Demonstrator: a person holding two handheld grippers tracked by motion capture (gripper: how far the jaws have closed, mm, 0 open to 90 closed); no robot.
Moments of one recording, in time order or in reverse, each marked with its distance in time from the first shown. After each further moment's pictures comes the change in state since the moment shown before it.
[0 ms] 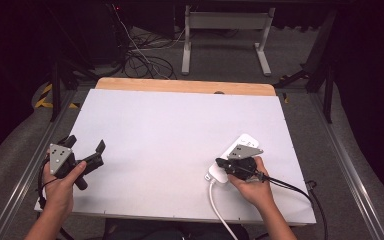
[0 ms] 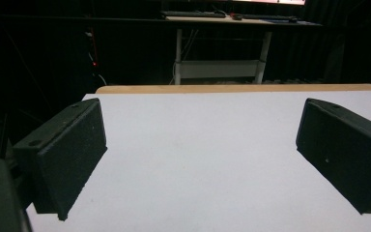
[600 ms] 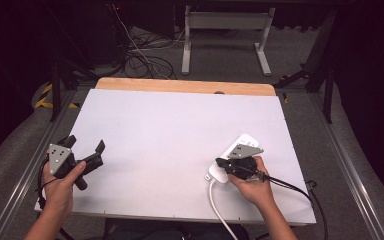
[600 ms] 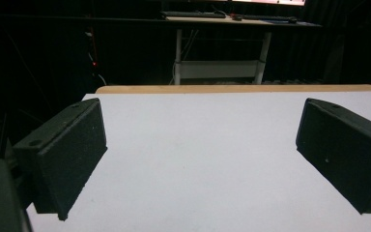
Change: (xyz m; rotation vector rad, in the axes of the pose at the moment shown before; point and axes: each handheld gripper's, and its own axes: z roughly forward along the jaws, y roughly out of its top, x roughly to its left) left arm 0.001 0.000 -0.001 -0.001 -0.001 -0.003; right arm -0.001 0.001 0.000 0.003 0.010 0.009
